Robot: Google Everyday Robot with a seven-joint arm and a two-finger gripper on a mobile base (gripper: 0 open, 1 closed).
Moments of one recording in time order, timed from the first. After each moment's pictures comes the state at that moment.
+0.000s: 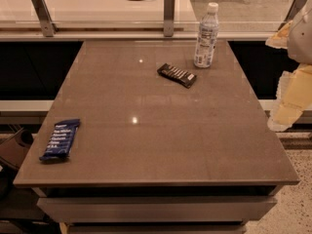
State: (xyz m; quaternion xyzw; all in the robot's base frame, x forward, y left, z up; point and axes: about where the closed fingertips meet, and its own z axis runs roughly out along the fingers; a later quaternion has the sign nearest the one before) arm 0.438 -0.214 0.987 -0.60 0.78 -0.05 0.18
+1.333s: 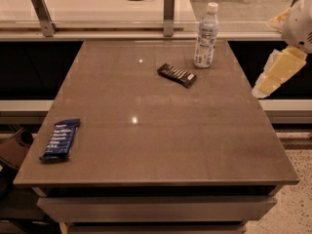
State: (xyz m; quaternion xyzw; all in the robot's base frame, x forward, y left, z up) arm 0.528 -0.236 0.980 -0.56 0.78 -0.04 0.28
